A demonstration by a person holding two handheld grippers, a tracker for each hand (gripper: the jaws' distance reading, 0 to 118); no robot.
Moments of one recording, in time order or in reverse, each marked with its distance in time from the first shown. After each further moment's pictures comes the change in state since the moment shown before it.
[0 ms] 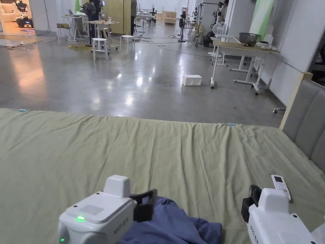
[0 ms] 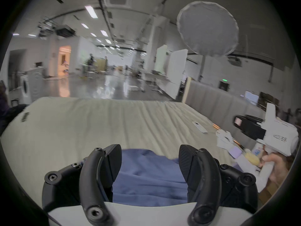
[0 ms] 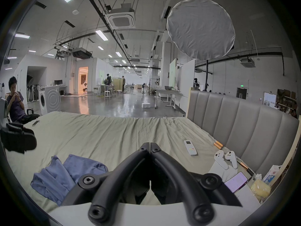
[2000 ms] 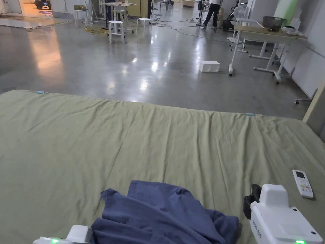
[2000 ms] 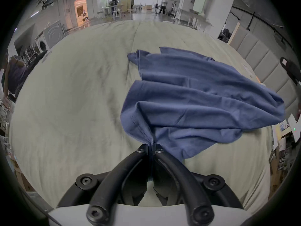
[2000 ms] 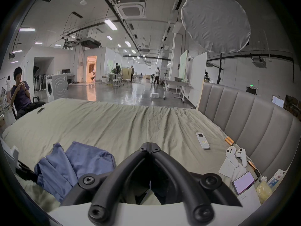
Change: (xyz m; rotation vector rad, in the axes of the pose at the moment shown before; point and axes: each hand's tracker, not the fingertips) left arm -0.109 -0.143 -0.010 -0.679 0.205 0.078; right arm -0.021 -0.020 -0.043 -0.117 0.091 0.077
